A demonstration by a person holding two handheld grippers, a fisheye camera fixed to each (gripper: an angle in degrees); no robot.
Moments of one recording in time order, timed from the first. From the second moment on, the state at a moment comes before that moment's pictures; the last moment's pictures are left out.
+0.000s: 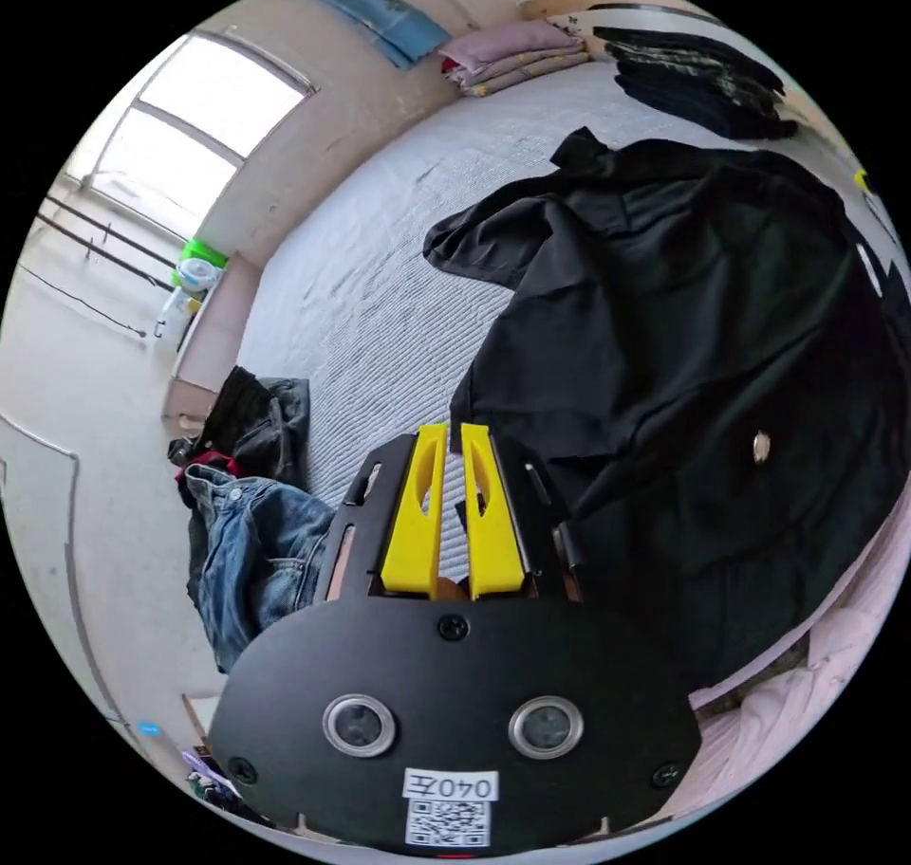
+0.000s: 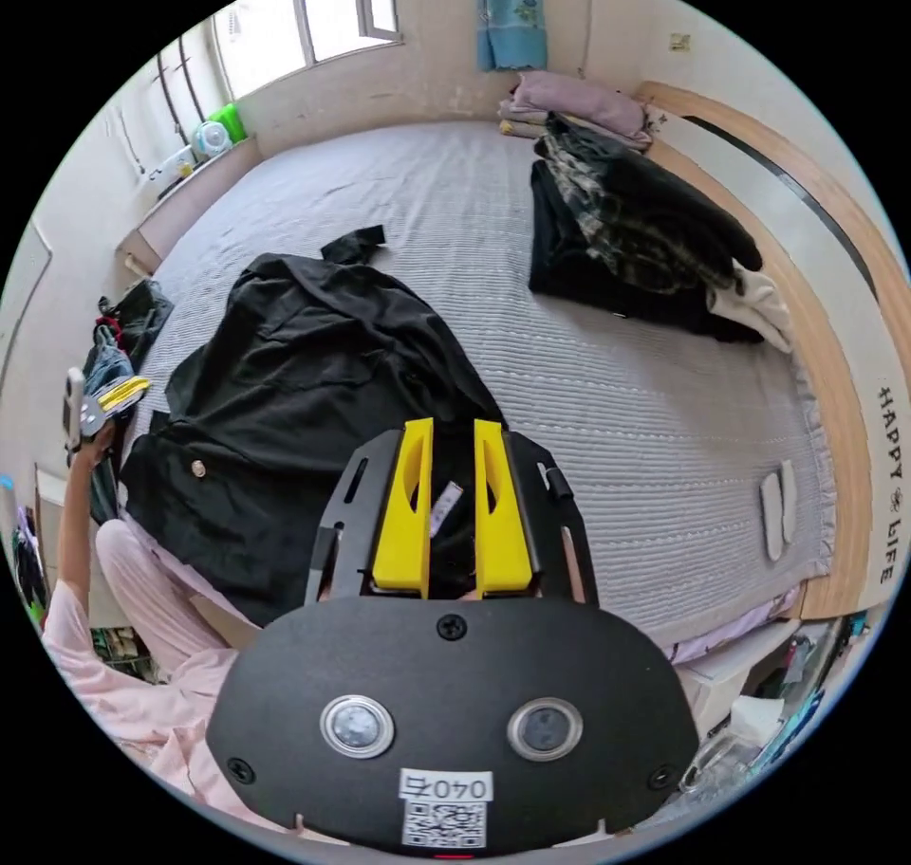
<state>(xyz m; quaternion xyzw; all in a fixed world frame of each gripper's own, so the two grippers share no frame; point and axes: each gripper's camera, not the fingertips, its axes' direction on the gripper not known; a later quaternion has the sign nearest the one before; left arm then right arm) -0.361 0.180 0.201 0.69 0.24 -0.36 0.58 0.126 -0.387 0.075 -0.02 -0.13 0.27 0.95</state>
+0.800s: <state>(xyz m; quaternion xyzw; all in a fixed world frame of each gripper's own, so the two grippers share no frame) -0.415 0.160 0.206 0.71 0.22 -0.30 0.60 -0.177 -0.984 0.272 -0.13 -0.17 0.04 0.98</state>
